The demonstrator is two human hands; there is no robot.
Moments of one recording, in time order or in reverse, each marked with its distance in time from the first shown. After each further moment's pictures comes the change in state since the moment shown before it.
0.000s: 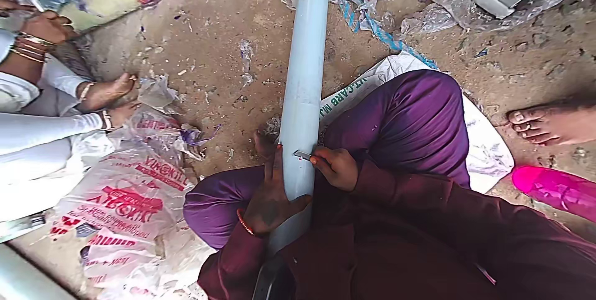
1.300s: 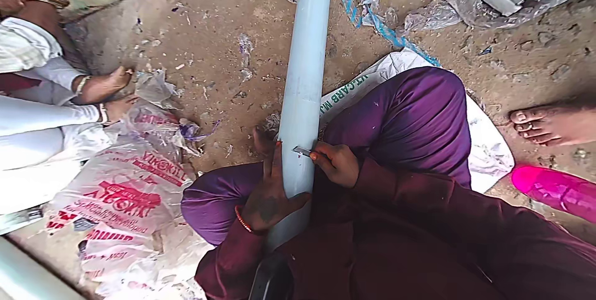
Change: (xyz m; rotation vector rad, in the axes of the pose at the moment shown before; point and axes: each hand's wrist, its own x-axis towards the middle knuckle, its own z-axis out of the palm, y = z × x) left_hand 0.001 -0.001 0.002 0.020 0.021 0.033; right_hand 0.000 -0.002 -0.004 0.000 -0.035 0.027
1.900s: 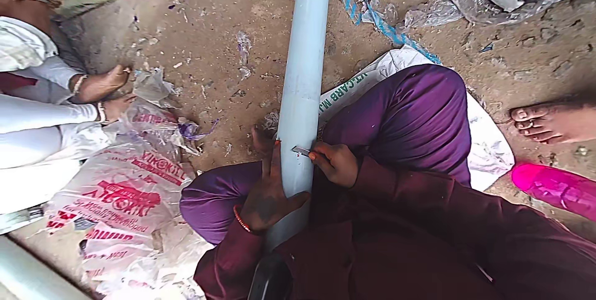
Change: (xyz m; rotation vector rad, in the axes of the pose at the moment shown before) left_hand -0.001 0.002 -0.001 -0.006 0.000 -0.002; right_hand 0.000 -0.002 -0.001 -0.007 -0.001 0.016
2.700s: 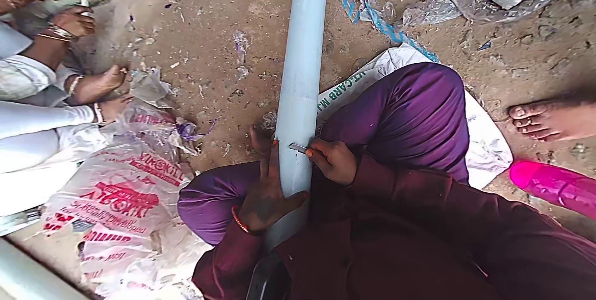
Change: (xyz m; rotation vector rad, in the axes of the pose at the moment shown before) left_hand 0.000 -0.003 0.002 0.018 0.011 0.011; right_hand 0.005 0.000 0.000 0.017 0.000 0.004
